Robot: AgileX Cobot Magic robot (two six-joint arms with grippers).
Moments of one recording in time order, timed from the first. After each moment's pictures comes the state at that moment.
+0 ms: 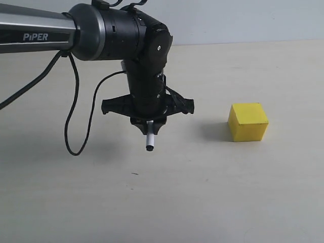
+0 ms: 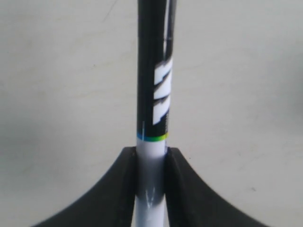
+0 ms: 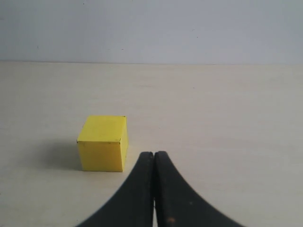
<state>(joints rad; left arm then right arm) -0.79 2.16 -1.63 0.07 1.02 -0.78 -0.12 0.00 0.00 0.18 0.35 -0.20</state>
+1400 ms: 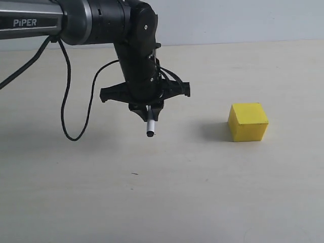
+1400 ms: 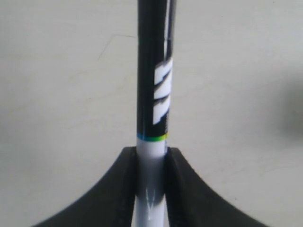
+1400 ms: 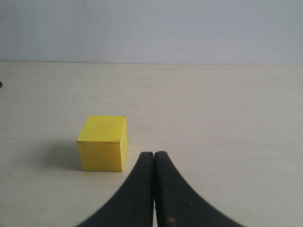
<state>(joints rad) -0.72 2.16 -1.69 -0.02 1.02 -0.66 -0.12 0.00 0.00 0.18 0.35 -0.20</state>
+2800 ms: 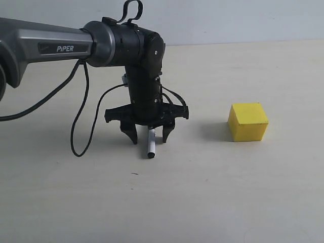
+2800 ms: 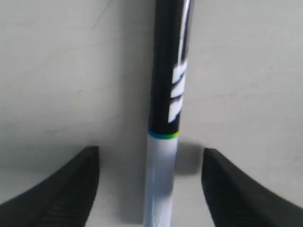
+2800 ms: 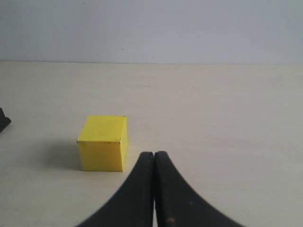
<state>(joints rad) -0.71 2.32 -1.75 -0.07 1.09 -0.65 -0.12 0.00 0.00 0.18 0.35 -0.20</state>
